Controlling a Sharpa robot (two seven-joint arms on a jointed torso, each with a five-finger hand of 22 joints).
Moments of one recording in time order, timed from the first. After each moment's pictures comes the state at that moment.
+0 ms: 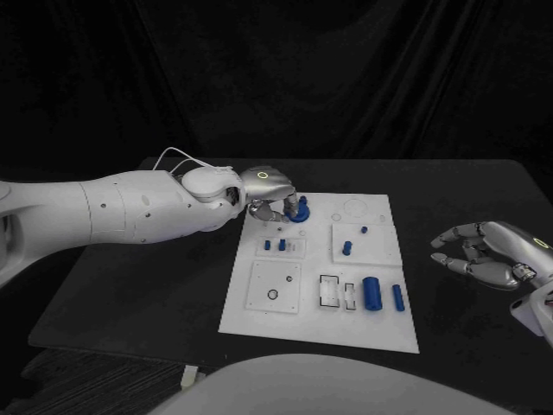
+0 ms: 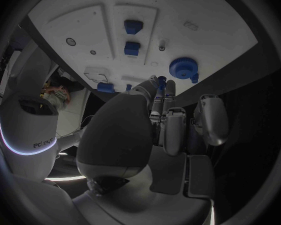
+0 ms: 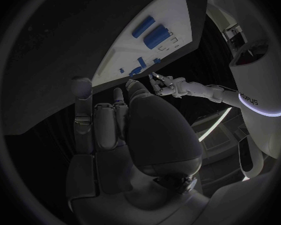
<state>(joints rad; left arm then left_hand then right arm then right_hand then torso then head) 1.20 -0.80 -0.22 1.31 -1.70 -0.35 0.24 1.51 -0.12 0.31 0.16 0.06 1.11 0.07 0.10 0.29 1.21 0.02 0.10 0.24 1.46 -0.05 1.44 1.27 0.06 1.40 0.07 1.23 1.31 1.18 -1.12 -0.25 1.73 -1.36 -0.50 0.00 1.48 0.00 0.06 0.28 0.43 0.86 0.10 0.32 0.22 1.42 0.02 1.24 1.50 1.47 -0.05 1.32 1.28 0.13 1.32 0.06 0.60 1.31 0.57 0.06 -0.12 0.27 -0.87</state>
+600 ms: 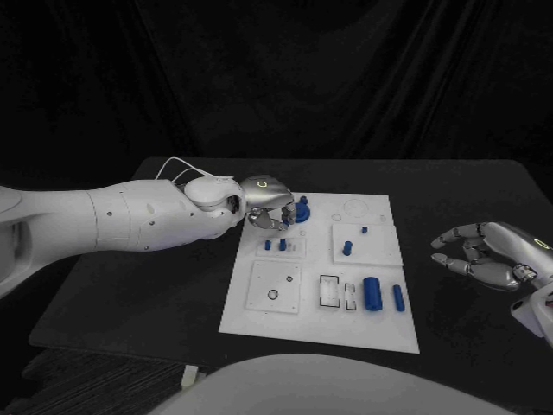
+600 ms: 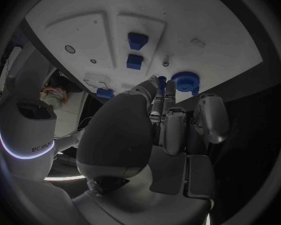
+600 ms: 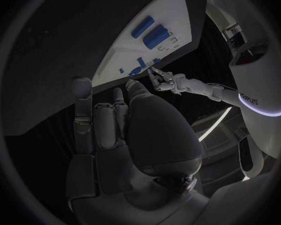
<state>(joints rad) 1.16 -0.79 -0.22 1.29 -1.70 -0.36 0.22 1.51 -0.13 0.32 0.15 0.07 1.11 0.07 0.10 0.29 1.22 0.02 0.09 0.23 1.45 -0.04 1.44 1.26 0.06 1.39 0.07 1.20 1.31 1.18 -1.12 -0.25 1.74 -1.36 -0.50 0.00 1.48 0.00 0.06 0.28 0.43 0.86 0.10 0.32 0.22 1.42 0.02 1.24 1.50 1.47 -0.05 1.32 1.28 0.13 1.32 0.06 0.59 1.31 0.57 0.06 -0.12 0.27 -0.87</state>
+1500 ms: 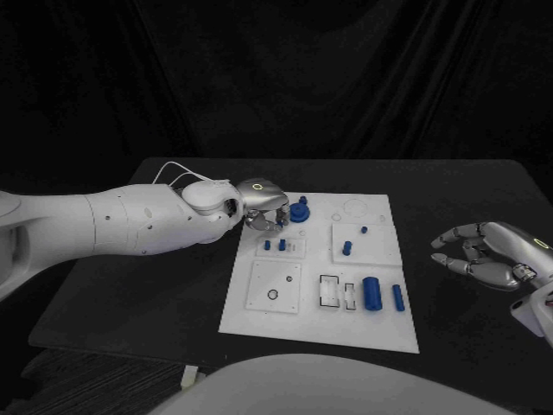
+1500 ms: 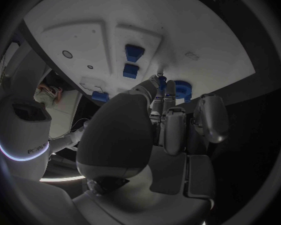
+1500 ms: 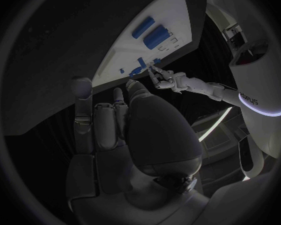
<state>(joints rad) 1.14 -0.80 -0.22 1.29 -1.70 -0.35 0.16 1.51 -0.13 0.32 0.15 0.07 1.11 0.08 0.09 0.29 1.21 0.02 0.09 0.23 1.45 -0.04 1.44 1.26 0.06 1.39 0.07 1.20 1.31 1.18 -1.12 -0.25 1.73 -1.36 -0.50 0.00 1.48 0.00 0.06 0.28 0.43 0.86 0.10 0.32 0.22 1.42 0.02 1.24 1.50 1.47 -0.05 1.32 1.28 0.13 1.32 0.06 0.59 1.31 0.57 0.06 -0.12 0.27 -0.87</state>
